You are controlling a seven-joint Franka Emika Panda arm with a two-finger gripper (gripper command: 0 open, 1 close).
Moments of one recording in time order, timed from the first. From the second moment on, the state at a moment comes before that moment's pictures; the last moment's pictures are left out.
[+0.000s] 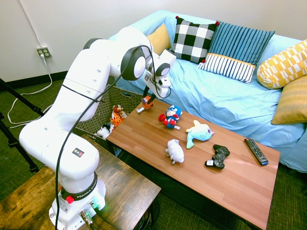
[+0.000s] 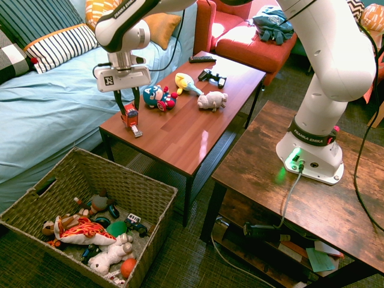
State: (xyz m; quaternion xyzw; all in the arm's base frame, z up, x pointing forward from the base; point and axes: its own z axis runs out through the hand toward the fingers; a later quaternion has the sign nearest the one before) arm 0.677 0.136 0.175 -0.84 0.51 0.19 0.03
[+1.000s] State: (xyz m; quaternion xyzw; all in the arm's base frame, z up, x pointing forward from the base) arm 0.629 0.372 0.228 -0.91 0.38 0.17 -0.05
